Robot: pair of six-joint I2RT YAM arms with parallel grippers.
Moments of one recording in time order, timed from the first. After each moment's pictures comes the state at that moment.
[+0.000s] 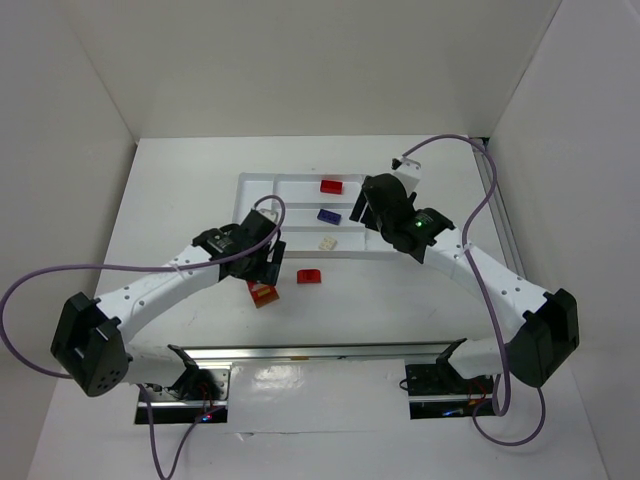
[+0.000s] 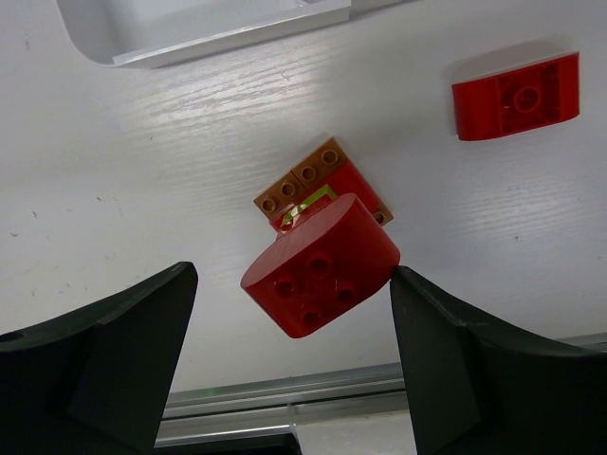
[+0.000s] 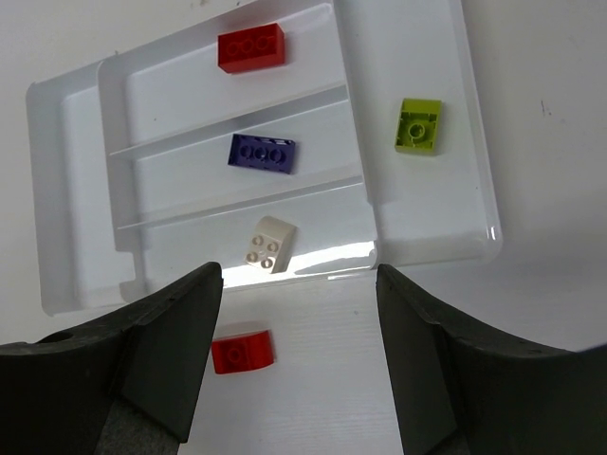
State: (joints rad) left arm -0.66 1.32 1.01 -0.80 -0.28 -0.40; right arm 0.64 1.33 1.16 -0.51 0.51 0.76
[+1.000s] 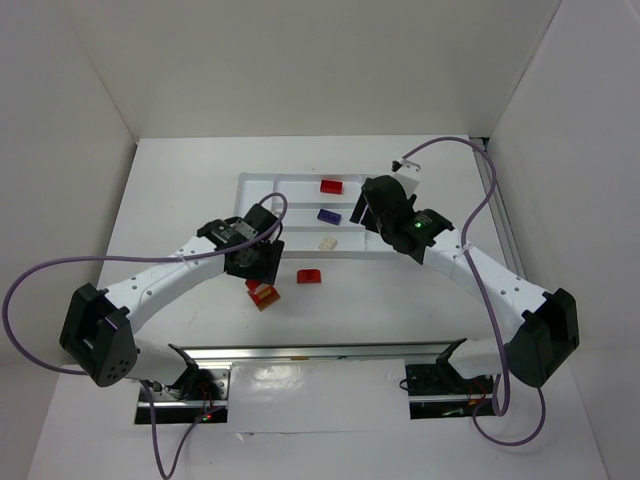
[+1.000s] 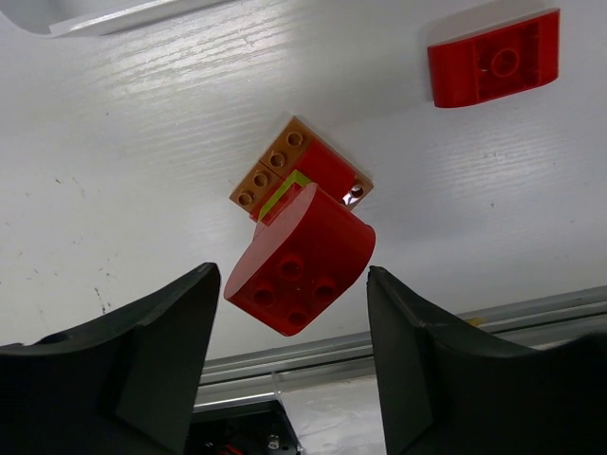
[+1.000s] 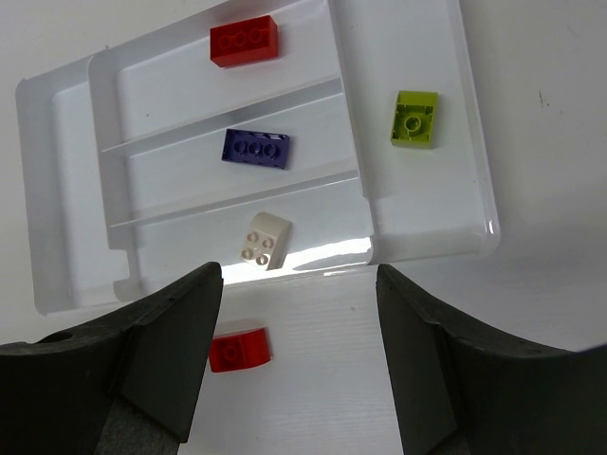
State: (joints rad) left arm -0.64 1.38 1.08 -0.88 -0.17 -0.40; right arm 0.64 1.33 1.15 -0.51 0.51 0.77
